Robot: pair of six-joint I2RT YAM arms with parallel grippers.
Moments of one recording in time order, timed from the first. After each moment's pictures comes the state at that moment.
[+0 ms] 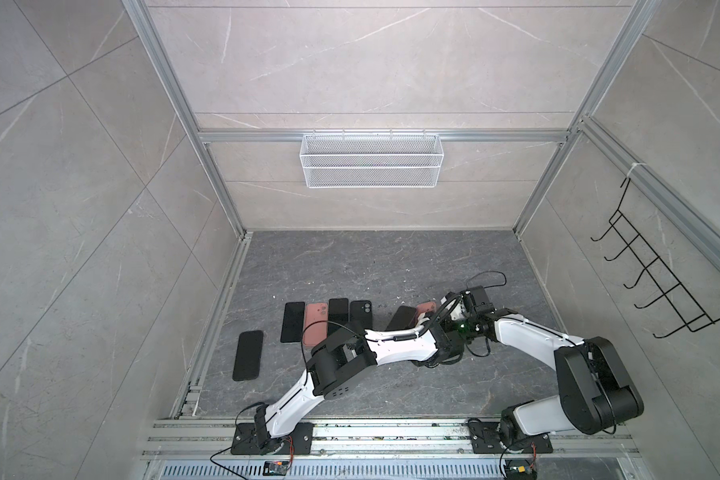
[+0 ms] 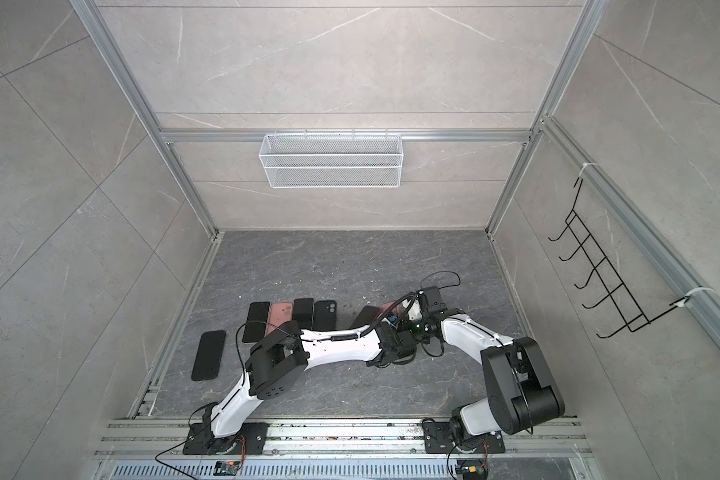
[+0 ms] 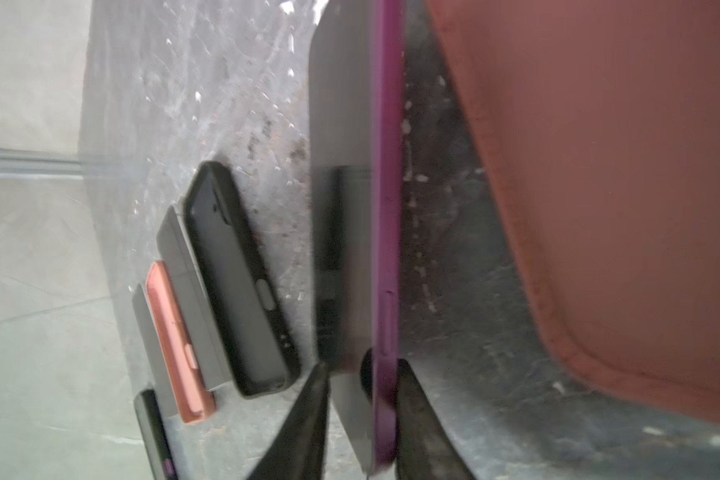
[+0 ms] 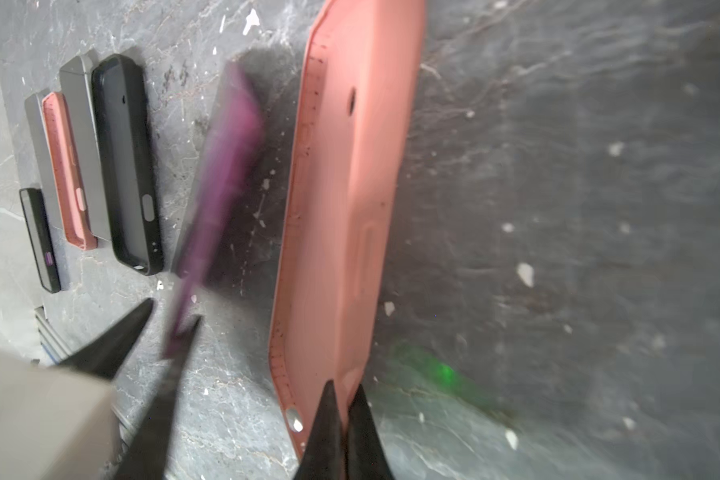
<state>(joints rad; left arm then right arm) -1.24 2.27 1.74 -1.11 -0.71 -0.59 0.26 1.48 0.70 -0.36 -0.49 0.35</state>
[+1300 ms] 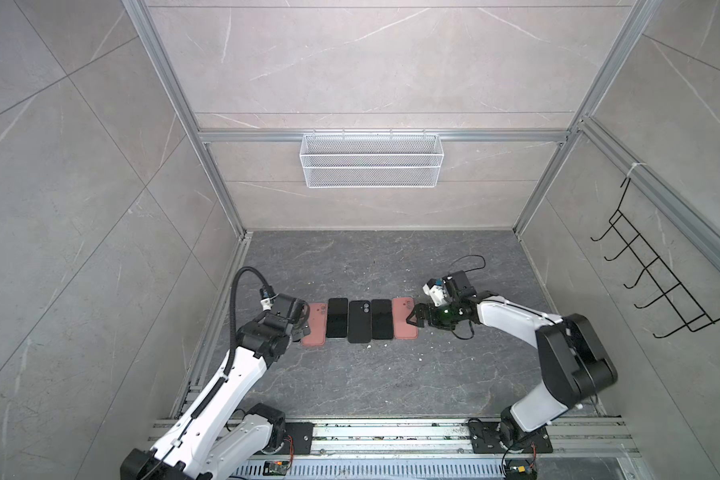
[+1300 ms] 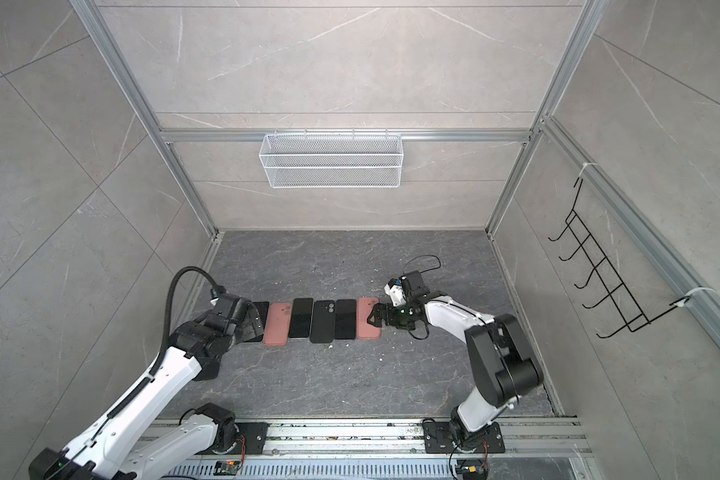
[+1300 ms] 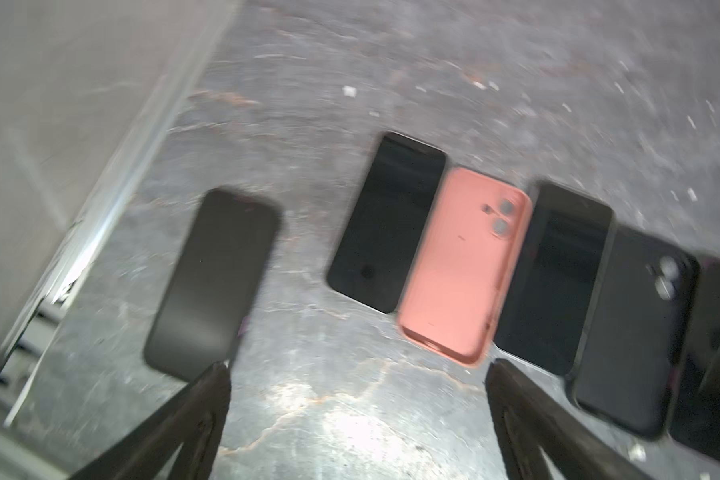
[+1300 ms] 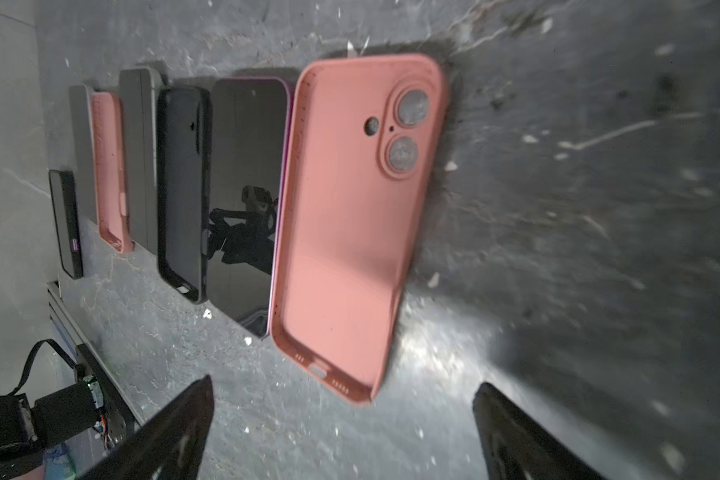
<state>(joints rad) -0.34 0.92 0.80 -0.92 -0.45 -0.65 0.35 1.53 0.88 -0.39 -0.47 0.34</state>
